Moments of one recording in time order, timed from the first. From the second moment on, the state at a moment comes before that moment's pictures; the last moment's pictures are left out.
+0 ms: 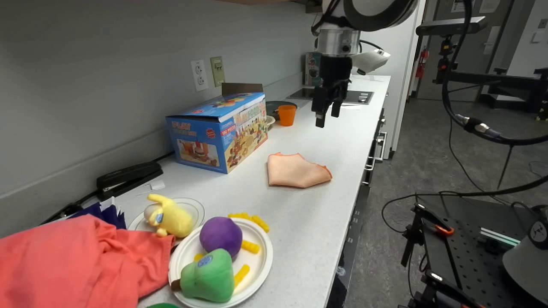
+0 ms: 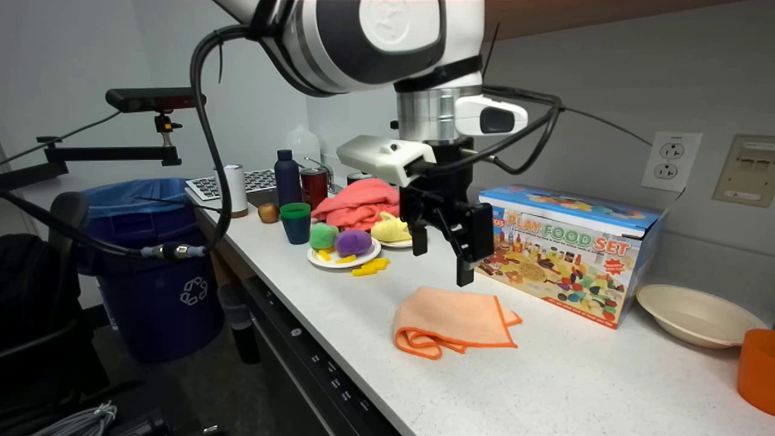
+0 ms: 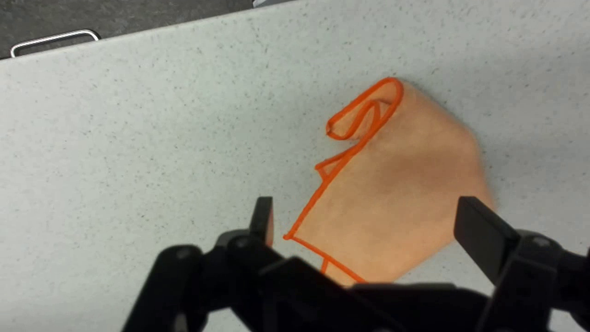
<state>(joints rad) -0.12 -0.19 -0.12 -2.37 -0.05 2.27 0.04</state>
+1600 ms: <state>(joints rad) -0.13 0.11 -0.14 -2.21 -0.05 2.40 -0.13</state>
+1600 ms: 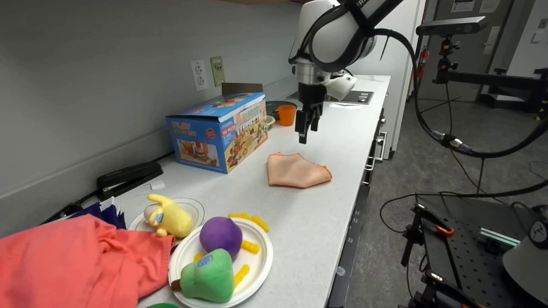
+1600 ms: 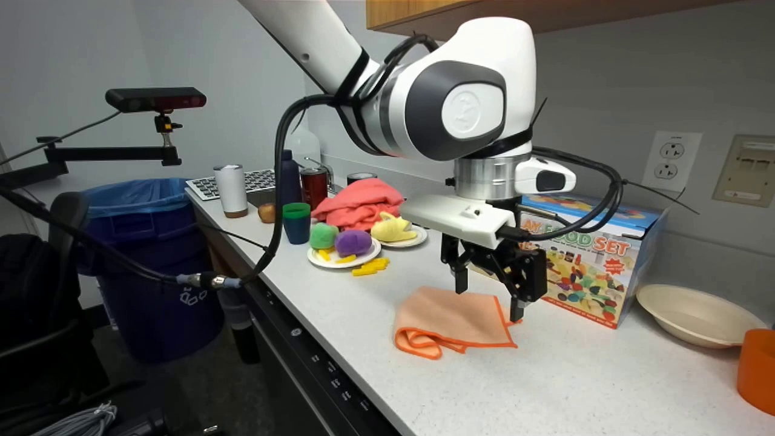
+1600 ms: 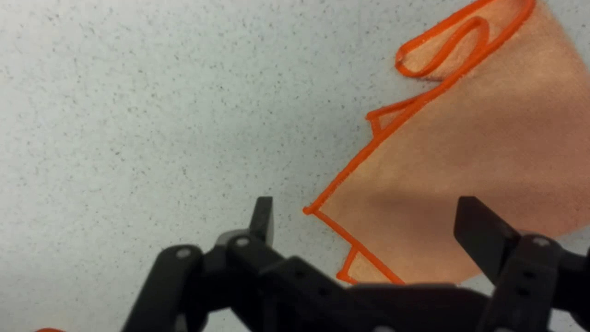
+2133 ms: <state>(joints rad) -0.13 0.25 -0.14 -2.12 -0.05 2.46 -0.18</state>
